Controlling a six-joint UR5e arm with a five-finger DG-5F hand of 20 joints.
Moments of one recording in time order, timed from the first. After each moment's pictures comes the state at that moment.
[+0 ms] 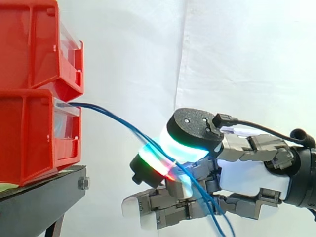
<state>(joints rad) 0.12 -2.36 -1.31 -2.39 -1.24 -0.21</state>
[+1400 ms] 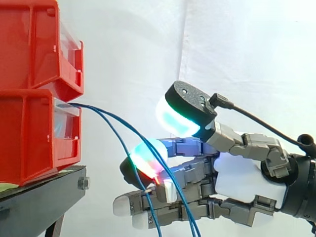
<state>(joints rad) 0.15 -2.40 -1.31 -2.28 -1.16 -0.28</state>
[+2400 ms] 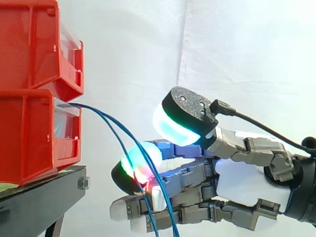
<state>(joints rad) 0.17 -2.40 -1.32 -2.27 -1.14 -0.33</state>
